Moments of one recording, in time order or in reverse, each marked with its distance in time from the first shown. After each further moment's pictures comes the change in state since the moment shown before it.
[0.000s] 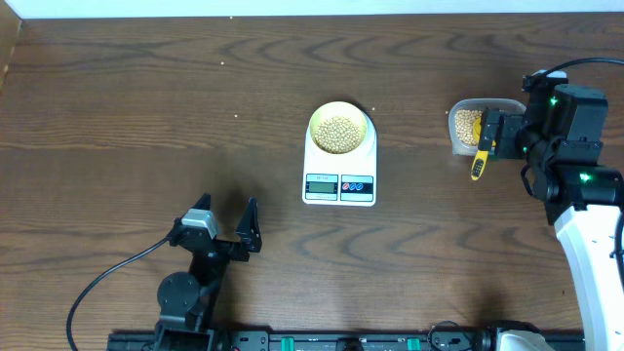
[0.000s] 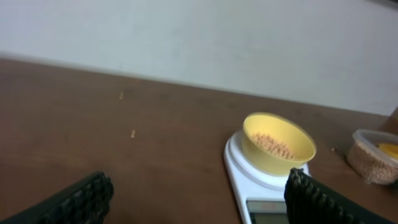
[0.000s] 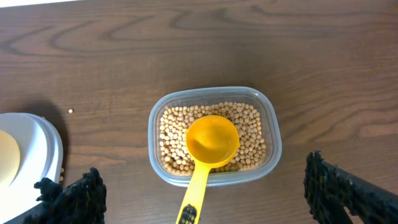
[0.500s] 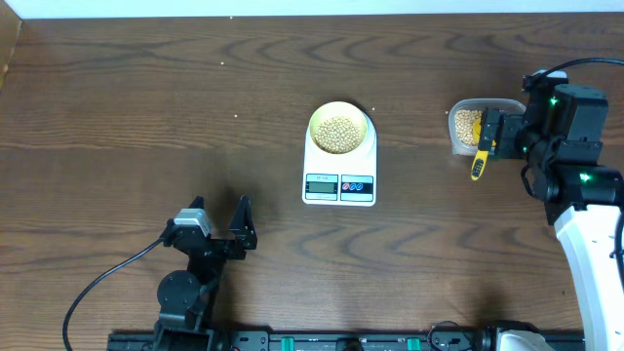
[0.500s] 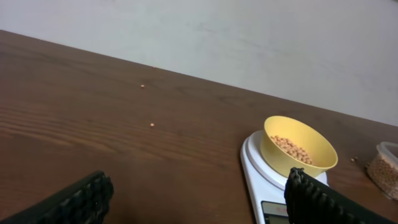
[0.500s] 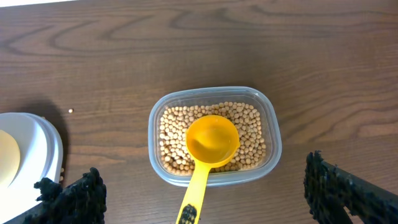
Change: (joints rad) left arm 0.001 0.000 0.010 -0.047 -0.079 -0.039; right arm 0.000 0.000 0.000 0.000 0.000 0.000
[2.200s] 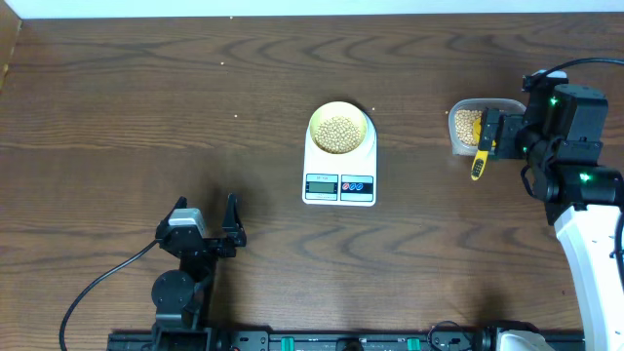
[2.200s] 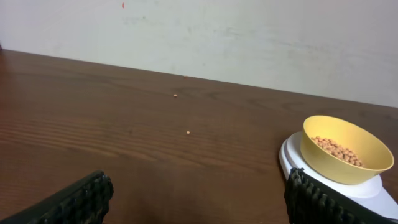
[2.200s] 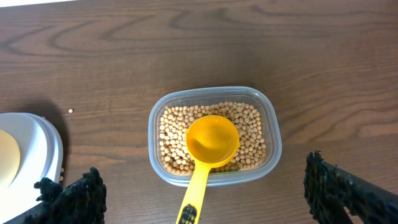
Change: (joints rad) left arm 0.093 0.000 0.002 -0.003 -0.012 0.141; right arm 0.000 0.000 0.000 0.000 0.000 0.000
